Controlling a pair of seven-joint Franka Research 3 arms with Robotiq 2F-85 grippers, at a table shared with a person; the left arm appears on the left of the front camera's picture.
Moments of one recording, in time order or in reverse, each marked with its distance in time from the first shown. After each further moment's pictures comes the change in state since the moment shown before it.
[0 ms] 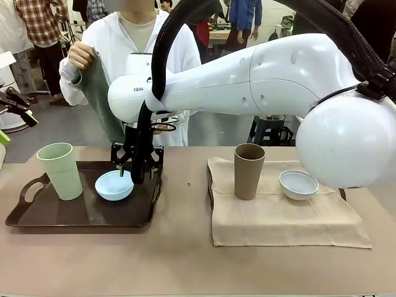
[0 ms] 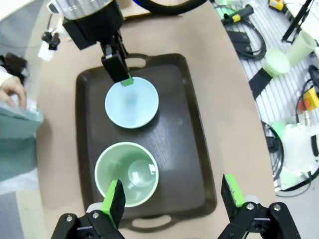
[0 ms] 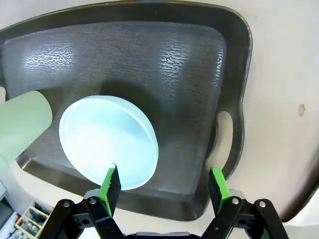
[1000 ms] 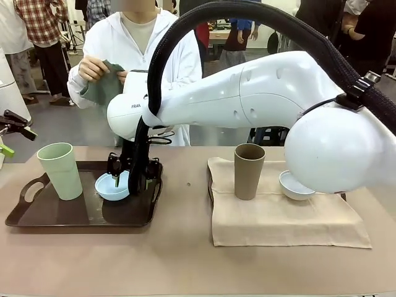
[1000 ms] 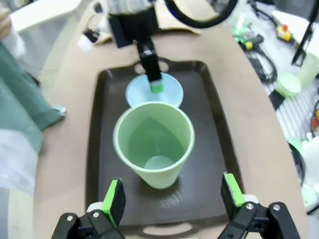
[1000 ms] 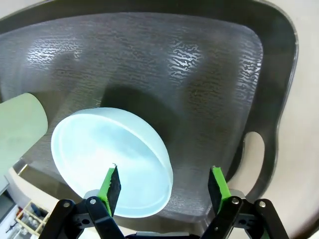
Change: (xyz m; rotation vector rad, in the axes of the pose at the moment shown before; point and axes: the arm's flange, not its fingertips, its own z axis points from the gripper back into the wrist) left arm -0.124 0.036 -0.028 0.043 -0.283 0.051; right arm 0.005 0.007 -0.042 0.040 0.018 0.024
